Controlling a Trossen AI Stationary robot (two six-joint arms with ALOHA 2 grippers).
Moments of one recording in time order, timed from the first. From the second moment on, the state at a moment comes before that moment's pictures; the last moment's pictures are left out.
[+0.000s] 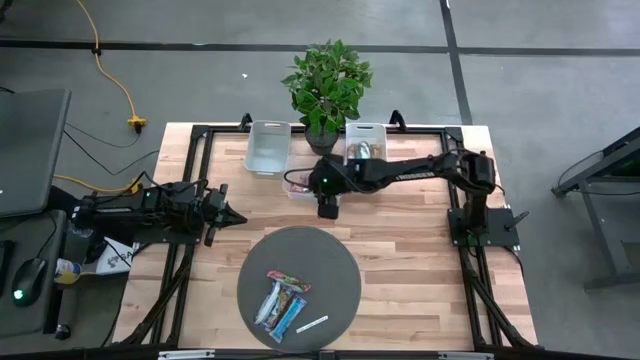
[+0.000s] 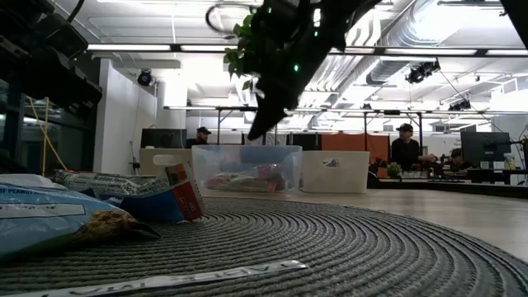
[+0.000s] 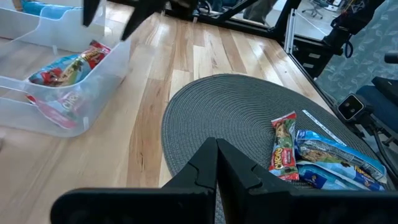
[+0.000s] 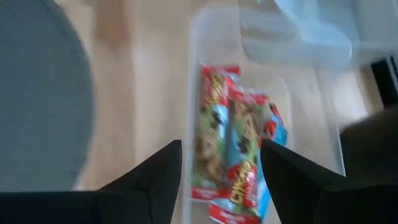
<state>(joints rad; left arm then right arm) 0.01 0.01 0.16 -0.45 0.14 -0.19 -0.14 1.91 1.41 -0.39 0.12 -0.14</state>
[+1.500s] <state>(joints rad) 0.01 0.01 0.16 -0.45 0.14 -0.19 0.34 1.82 1.41 0.06 0.11 0.36</state>
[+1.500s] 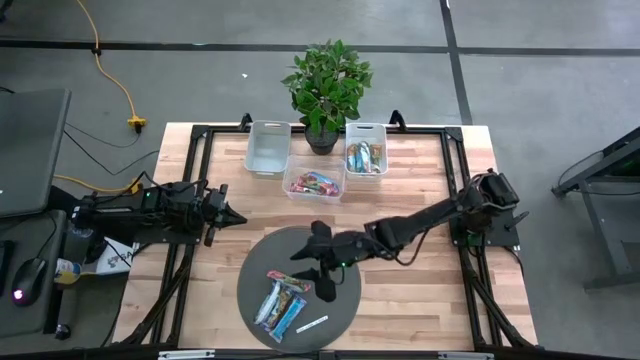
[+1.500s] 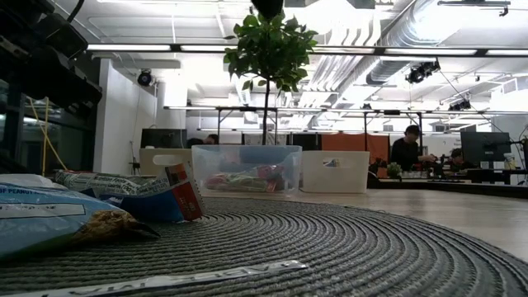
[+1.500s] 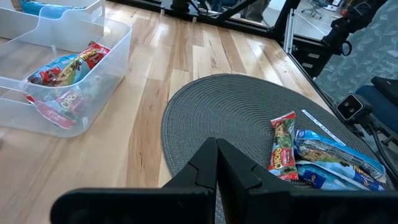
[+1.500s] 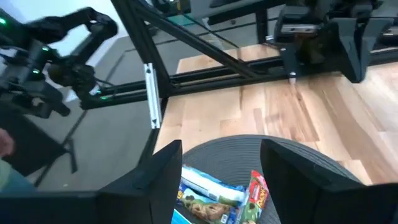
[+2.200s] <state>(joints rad) 0.01 0.01 0.16 -0.45 0.14 -0.19 0.40 2.02 1.41 0.04 0.24 0.35</state>
